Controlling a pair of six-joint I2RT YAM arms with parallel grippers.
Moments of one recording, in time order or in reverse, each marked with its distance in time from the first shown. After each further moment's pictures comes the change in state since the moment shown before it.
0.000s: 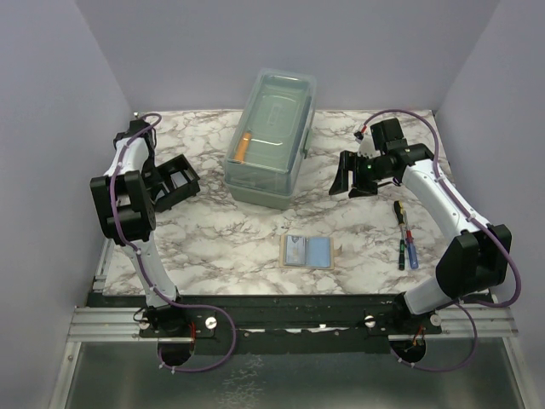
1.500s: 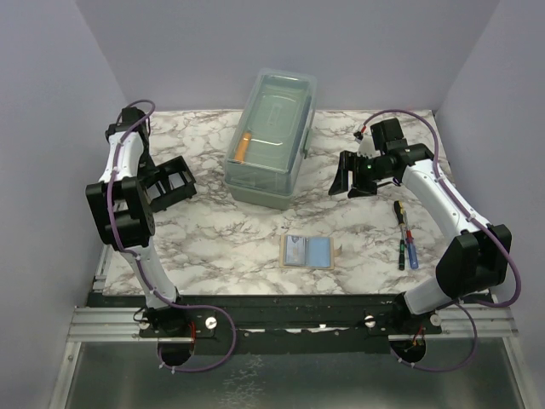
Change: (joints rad) left arm 0.001 -0.063 0.076 -0.039 0.003 -0.018; right arm 0.000 0.000 0.000 0.000 -0.015 0.000
